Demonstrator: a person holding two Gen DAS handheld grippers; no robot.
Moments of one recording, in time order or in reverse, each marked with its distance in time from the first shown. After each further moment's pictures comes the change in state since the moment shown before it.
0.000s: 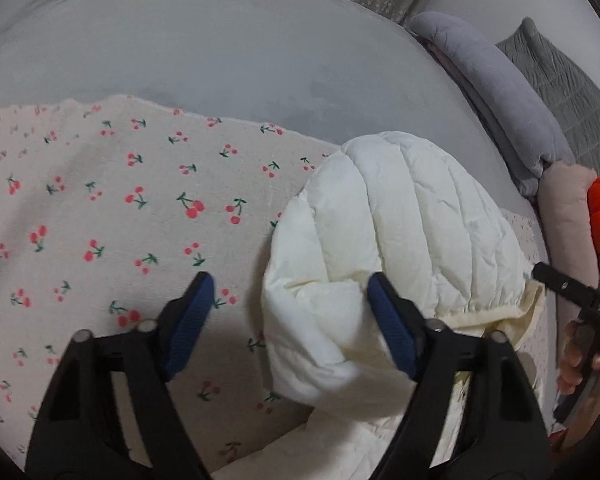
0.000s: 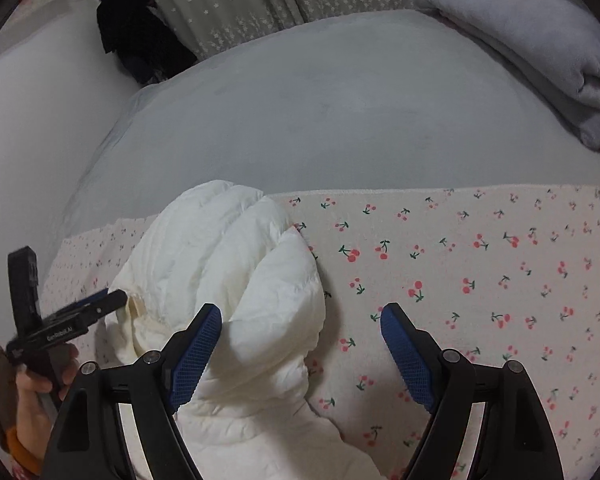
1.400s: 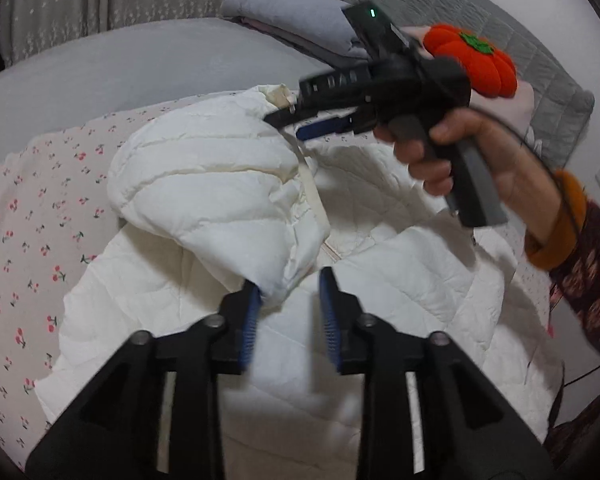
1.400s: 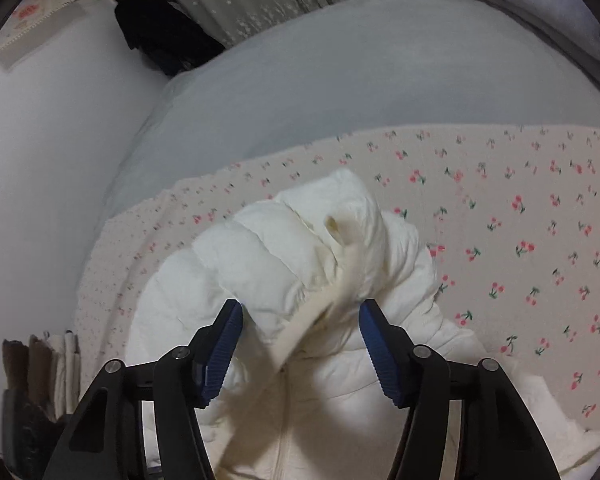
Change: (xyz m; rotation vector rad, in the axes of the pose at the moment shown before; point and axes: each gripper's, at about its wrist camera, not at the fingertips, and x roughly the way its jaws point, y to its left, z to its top) left arm -0.136 -0.049 -0.173 0.536 -0.011 -0.266; right arm 0.022 0.073 -0.062 0.010 0.067 0.103
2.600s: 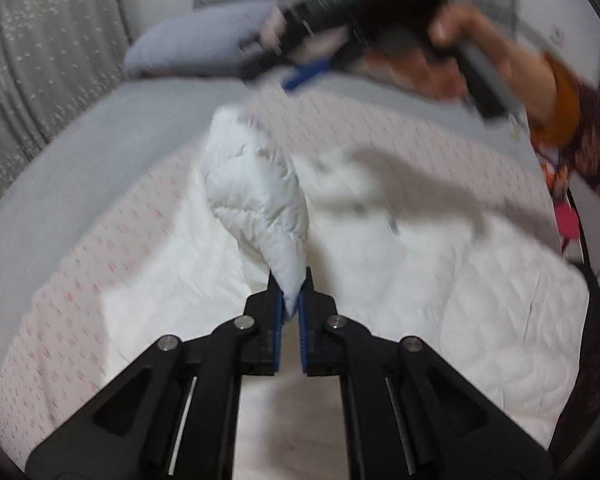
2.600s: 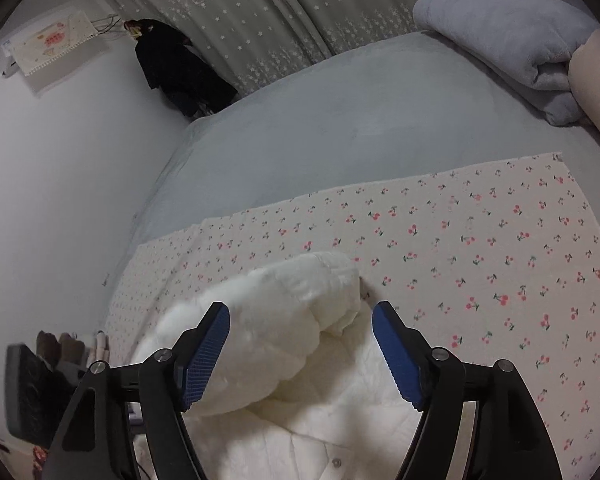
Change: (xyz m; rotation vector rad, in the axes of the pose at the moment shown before) left arm -0.009 -0.122 0.000 0.523 0.088 0.063; right arm -0.182 -0.057 -0.049 -0.027 -0.145 0.101
